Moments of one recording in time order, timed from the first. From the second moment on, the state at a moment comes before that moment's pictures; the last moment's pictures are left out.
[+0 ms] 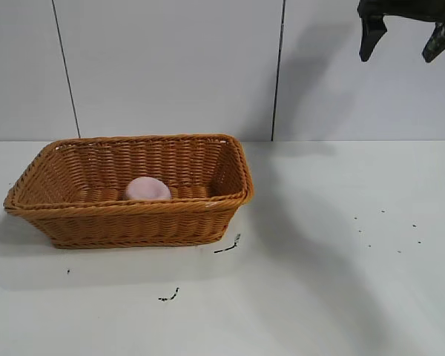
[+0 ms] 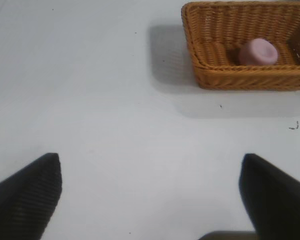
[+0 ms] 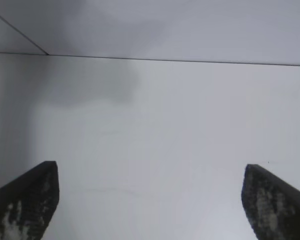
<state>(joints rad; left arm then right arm) -0.01 0.00 -0.50 -0.01 1.06 -0.03 -0.02 1.88 -1.90 0.01 1.21 -0.05</state>
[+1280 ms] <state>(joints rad) -0.01 0.00 -0.50 -0.01 1.06 -0.03 -0.01 0.08 -0.49 0.02 1.03 -0.02</state>
